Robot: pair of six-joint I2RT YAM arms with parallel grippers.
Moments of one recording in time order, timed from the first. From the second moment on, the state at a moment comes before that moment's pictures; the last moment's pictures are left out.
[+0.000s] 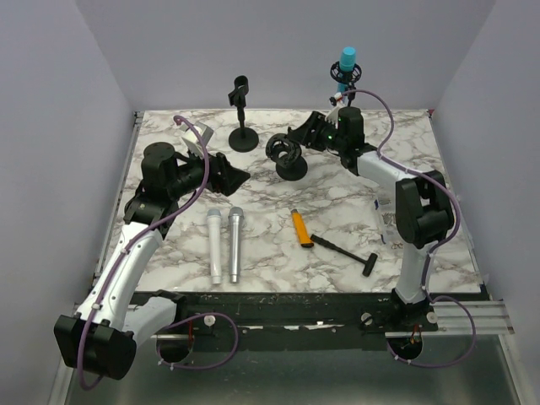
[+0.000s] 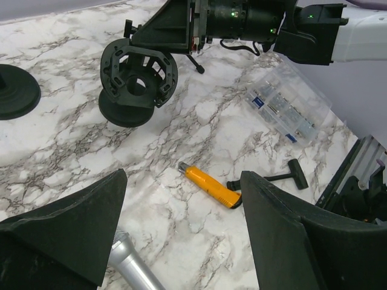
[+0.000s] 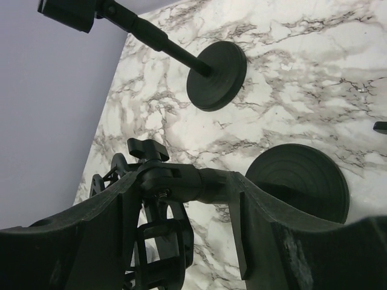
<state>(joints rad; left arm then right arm) -0.23 1.01 0.97 -0.16 0.61 -0.24 0.32 1.99 1.41 0.27 -0.42 0.64</state>
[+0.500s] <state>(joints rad) -0.23 1.04 0.97 -0.16 0.61 -0.25 0.32 1.99 1.49 0.12 -0.41 0.60</state>
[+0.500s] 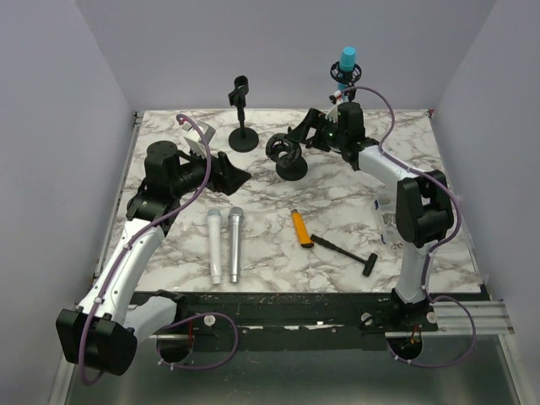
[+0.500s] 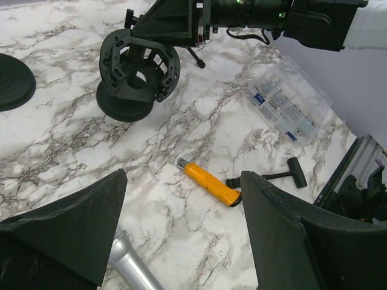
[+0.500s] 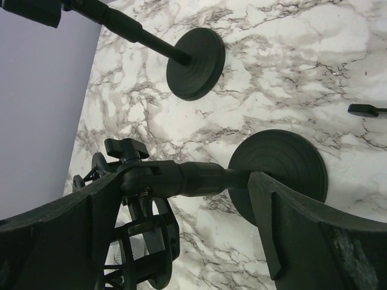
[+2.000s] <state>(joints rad) -0.23 1.00 0.95 -0.12 0.64 -0.29 0.38 1.82 1.08 0.48 -0.39 0.97</state>
